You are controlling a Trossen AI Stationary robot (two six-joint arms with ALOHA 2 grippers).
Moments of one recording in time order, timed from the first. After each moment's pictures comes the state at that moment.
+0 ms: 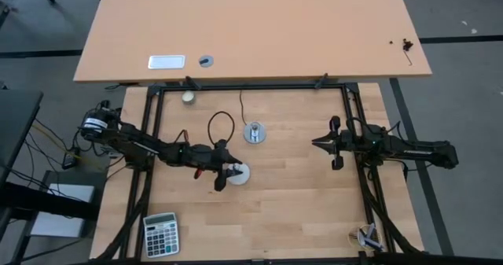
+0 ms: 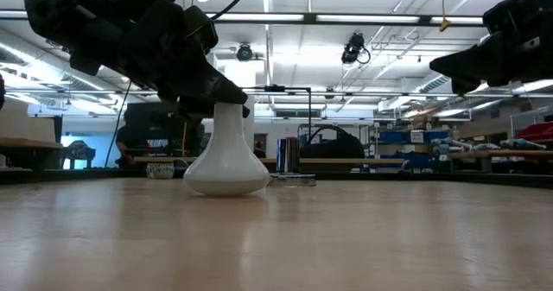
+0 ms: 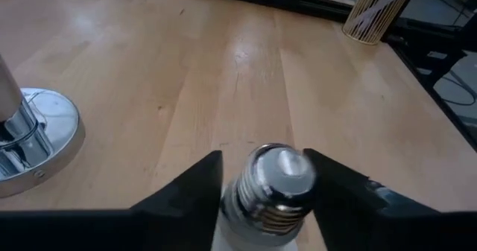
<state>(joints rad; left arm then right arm) -0.14 1.49 0.49 0.63 -0.08 -0.27 -0.13 0.07 0.01 0.05 -0.07 -0.07</state>
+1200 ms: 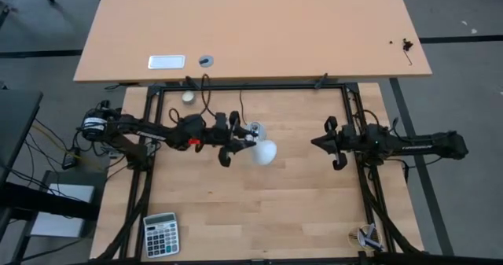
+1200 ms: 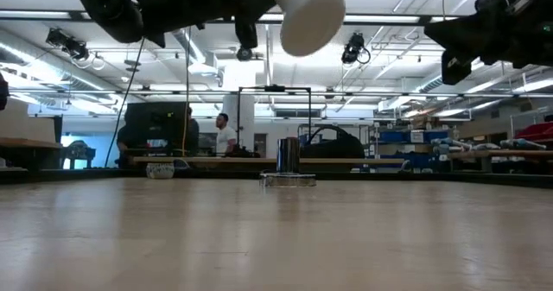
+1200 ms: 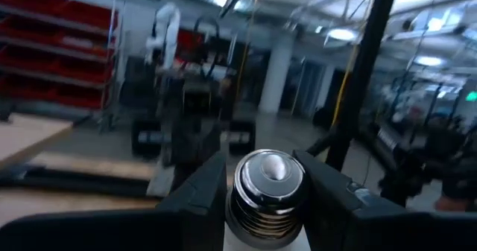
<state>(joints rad) 0.09 1.48 0.68 1.07 0.24 -0.28 -0.07 0.33 0.02 0.45 -0.07 0.18</state>
